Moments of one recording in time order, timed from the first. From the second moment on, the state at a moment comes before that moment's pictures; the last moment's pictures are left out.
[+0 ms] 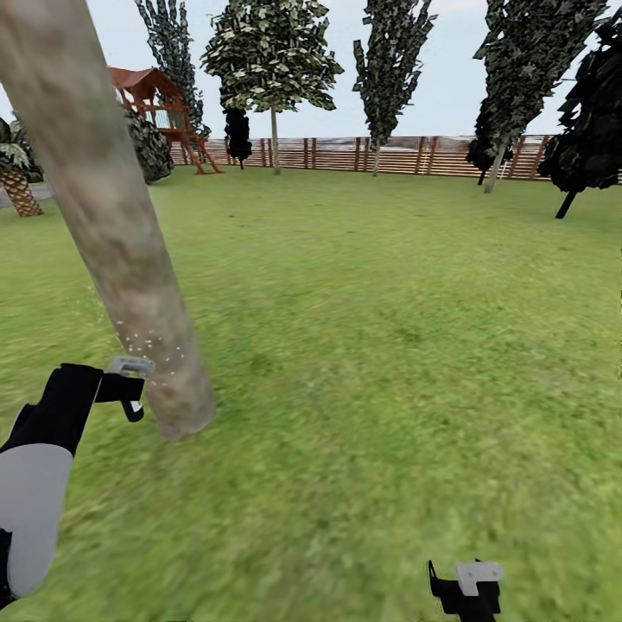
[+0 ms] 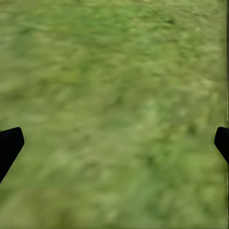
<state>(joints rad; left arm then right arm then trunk) -0.94 0.28 0.27 -0.81 -0.51 0.75 -0.49 -0.44 -0.08 0.09 -0.03 0.05 -0.65 -0.20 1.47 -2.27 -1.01</state>
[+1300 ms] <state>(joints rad) -0.92 0.27 0.27 -0.87 -0.51 0.76 -0.48 -0.44 -0.08 0.09 -0.03 0.05 -0.65 -0.20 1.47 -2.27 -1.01</state>
